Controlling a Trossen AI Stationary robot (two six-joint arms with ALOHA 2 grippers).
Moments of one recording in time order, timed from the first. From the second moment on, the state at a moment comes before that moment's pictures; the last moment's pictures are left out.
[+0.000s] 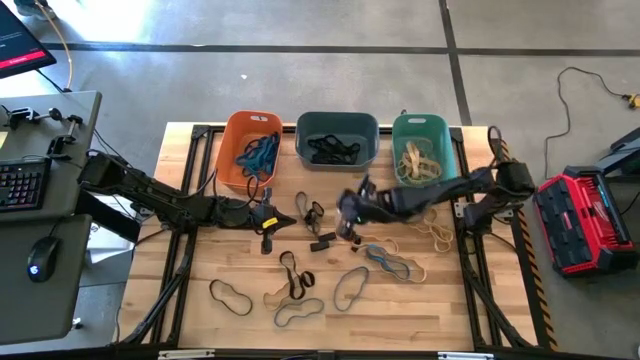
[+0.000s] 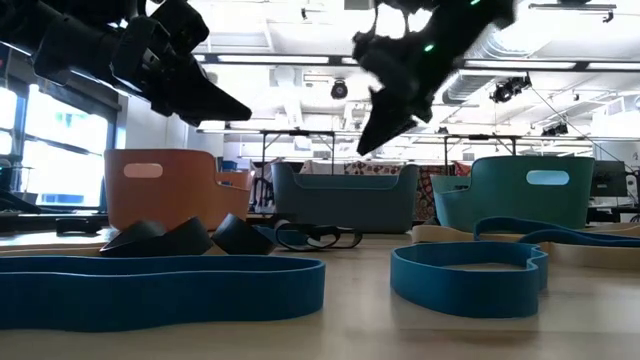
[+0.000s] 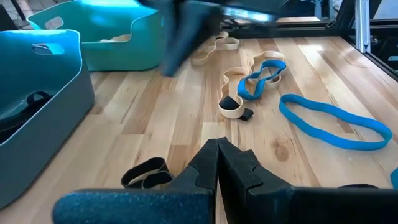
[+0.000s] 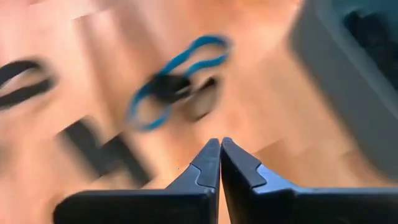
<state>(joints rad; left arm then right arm) -0.19 1.25 0.38 0.52 -0.26 -0.03 0.11 1.65 1.09 -0.37 0.39 0.36</state>
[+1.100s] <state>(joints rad) -0.19 1.25 0.38 0.52 -0.26 -0.04 0.44 1.75 1.03 -0.38 0.28 0.63</state>
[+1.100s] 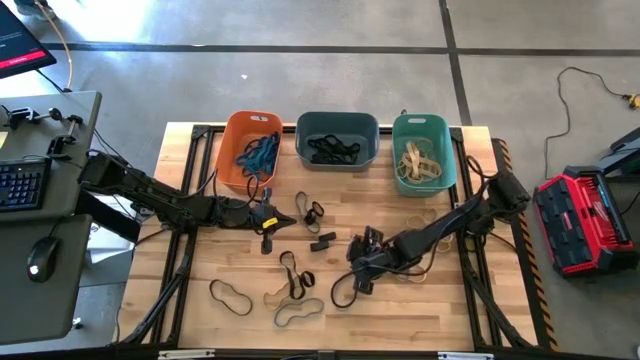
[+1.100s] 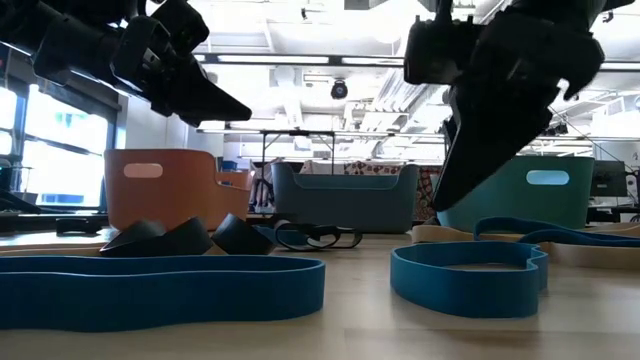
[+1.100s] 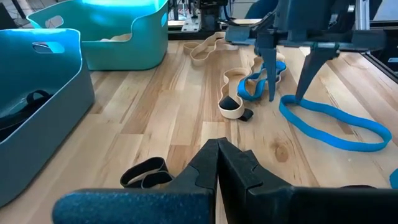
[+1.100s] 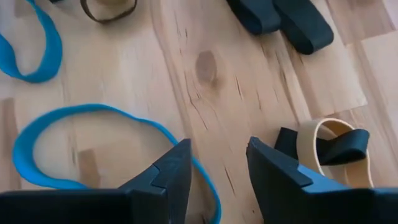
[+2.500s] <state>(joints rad) -0.19 1.24 0.38 0.52 -0.19 -0.04 0.42 1.81 1.03 -0.36 0.18 0.48</state>
